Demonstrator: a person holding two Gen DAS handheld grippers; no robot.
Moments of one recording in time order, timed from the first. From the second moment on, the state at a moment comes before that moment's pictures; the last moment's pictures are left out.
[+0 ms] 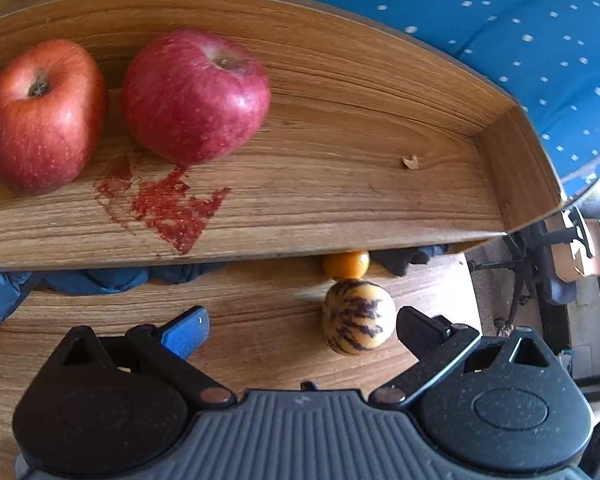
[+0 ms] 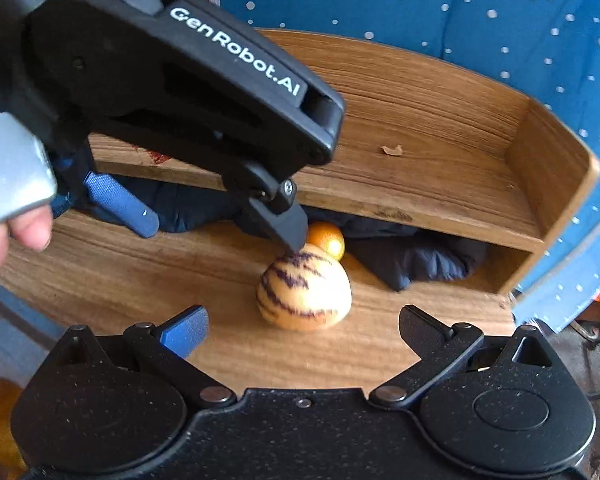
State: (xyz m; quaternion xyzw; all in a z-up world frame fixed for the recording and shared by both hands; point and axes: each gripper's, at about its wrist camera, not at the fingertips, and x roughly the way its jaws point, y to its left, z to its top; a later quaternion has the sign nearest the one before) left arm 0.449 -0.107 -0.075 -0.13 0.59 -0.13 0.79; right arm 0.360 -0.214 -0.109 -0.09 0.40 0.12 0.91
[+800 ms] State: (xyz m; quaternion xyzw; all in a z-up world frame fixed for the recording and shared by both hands) left arm 0.457 -0.168 -0.088 -0.07 0.57 -0.12 0.81; right arm 0.330 -0.282 -0.114 0.00 0.39 0.13 0.91
